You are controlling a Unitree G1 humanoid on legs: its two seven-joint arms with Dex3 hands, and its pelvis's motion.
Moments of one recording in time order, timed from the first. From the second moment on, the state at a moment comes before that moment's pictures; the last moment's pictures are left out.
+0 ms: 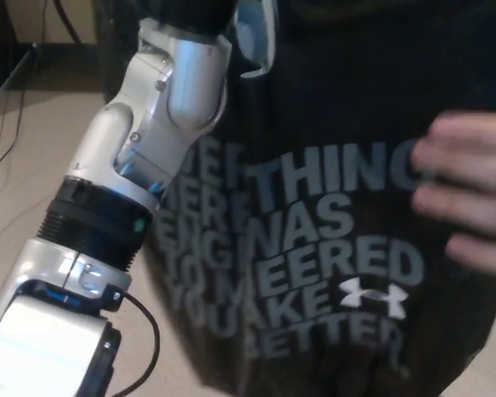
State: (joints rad) left_arm -1.17 0.22 -0.20 0.50 0.68 -0.42 0.61; right_arm -0.09 -0.46 0.12 1.10 -0.31 -0.51 -0.15
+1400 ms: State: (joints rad) left_arm -1.04 0.18 -0.27 0.25 0.69 -0.23 0.38; right_arm -0.08 -0.46 0.12 1.08 -0.31 -0.50 -0.15
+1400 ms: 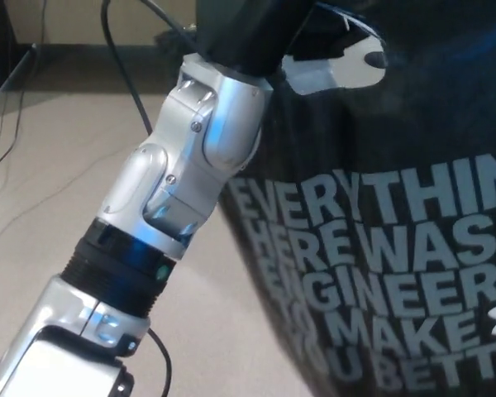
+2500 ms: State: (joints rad) left_arm -0.64 0.31 -0.23 -0.06 0.66 -0.10 0.12; right_arm -0.07 -0.46 0.13 1.08 -0.31 -0.50 -0.15
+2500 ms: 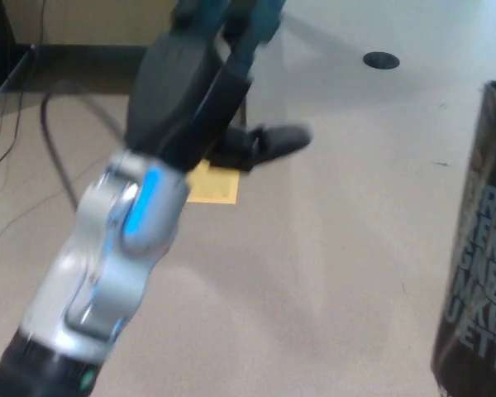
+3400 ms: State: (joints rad) left_arm 0.20 0.47 -0.07 0.37 0.62 -0.44 0.36; right_arm -0.09 -0.46 0.13 1.10 -0.31 -0.50 -0.14
